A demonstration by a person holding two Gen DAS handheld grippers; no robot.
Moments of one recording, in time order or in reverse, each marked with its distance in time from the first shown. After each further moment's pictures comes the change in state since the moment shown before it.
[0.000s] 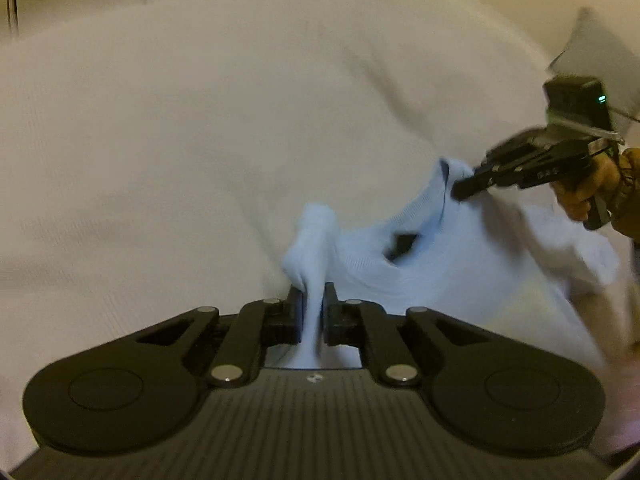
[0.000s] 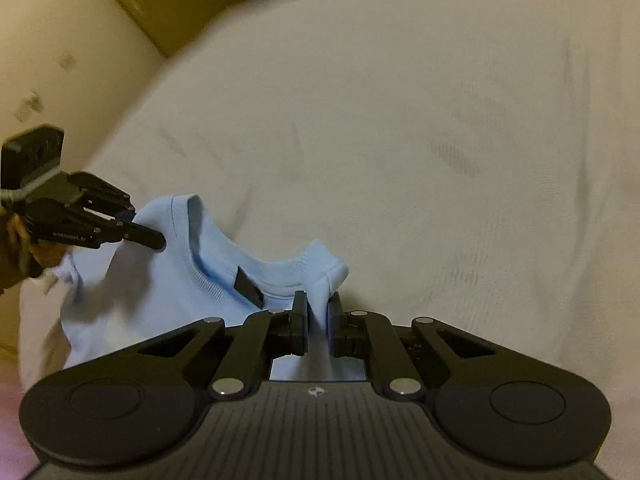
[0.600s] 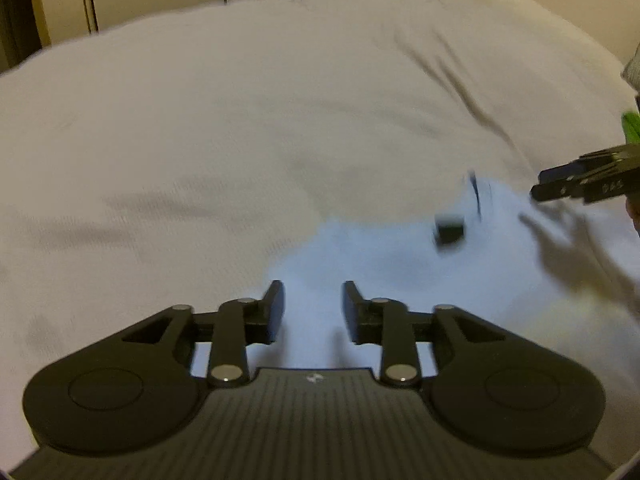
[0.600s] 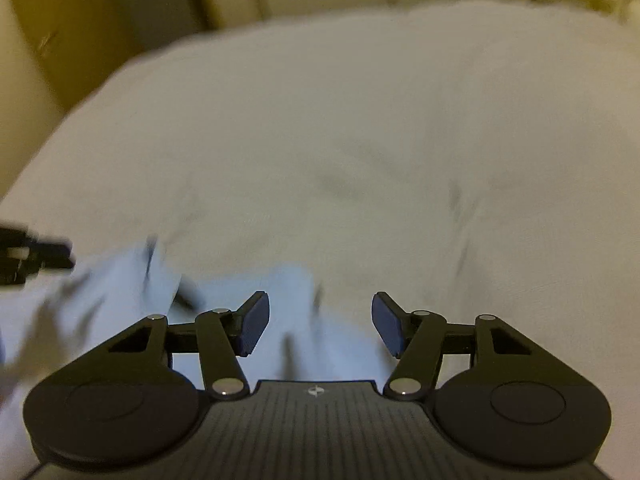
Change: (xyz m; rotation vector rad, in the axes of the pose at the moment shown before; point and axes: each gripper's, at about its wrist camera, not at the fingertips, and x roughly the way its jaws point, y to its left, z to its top) left arm 0.013 -0.041 -0.042 -0.140 0.111 0.258; right arm -0.001 0.017 -0.041 0.090 -0.029 -0.331
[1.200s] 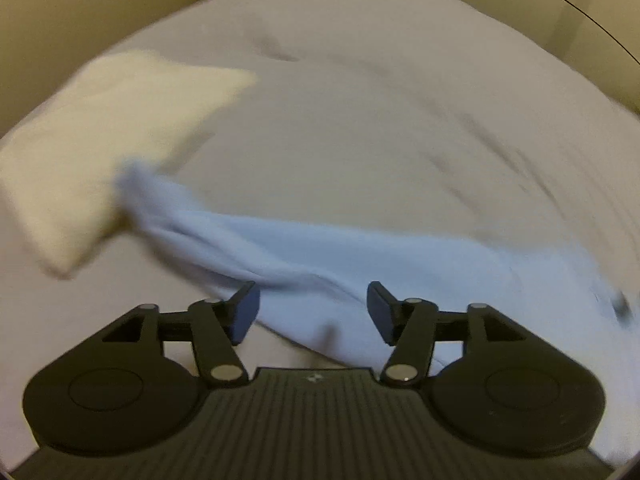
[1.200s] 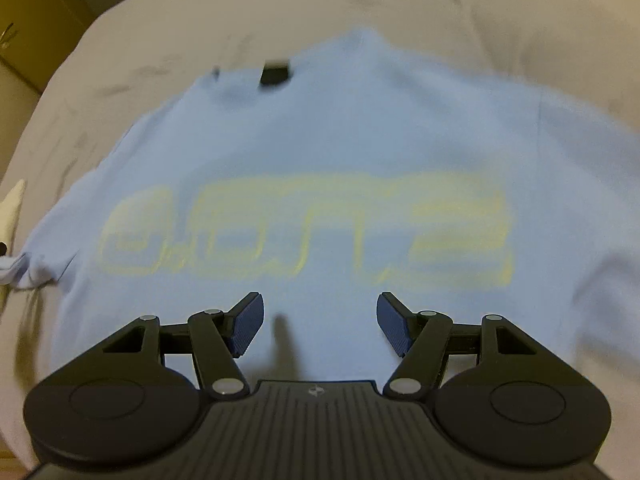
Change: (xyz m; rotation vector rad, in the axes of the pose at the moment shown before) left arm -0.201 0.163 -0.157 -0.897 -0.001 0.525; right arm -0.063 0.089 -0.136 0.280 0.223 0.000
